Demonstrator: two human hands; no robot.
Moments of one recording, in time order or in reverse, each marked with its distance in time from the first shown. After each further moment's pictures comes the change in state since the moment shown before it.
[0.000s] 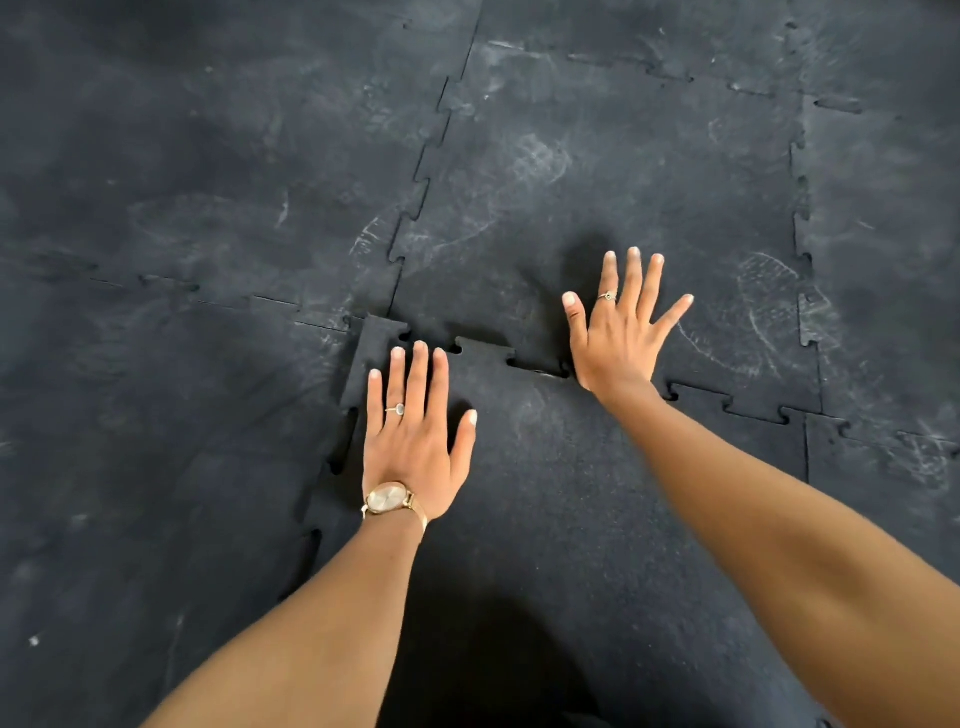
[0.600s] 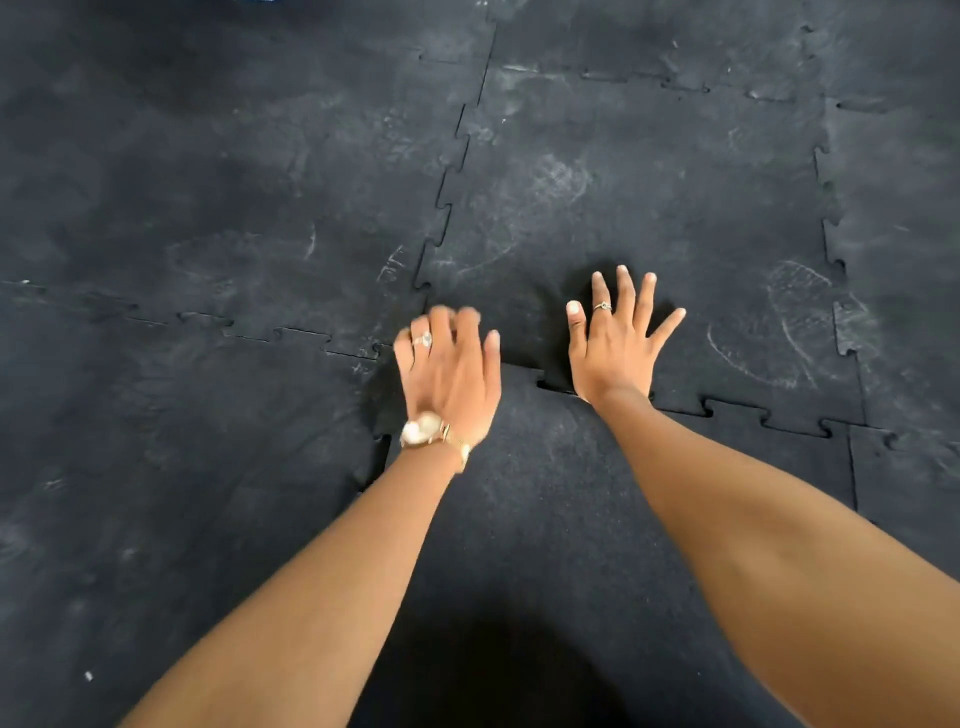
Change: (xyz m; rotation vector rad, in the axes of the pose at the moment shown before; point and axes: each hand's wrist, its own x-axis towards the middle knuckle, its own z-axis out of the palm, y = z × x) left_hand 0.081 0.001 -0.034 -0.141 0.255 -0.068; right_hand 0.004 -0.032 0.011 0.089 -0.014 0.028
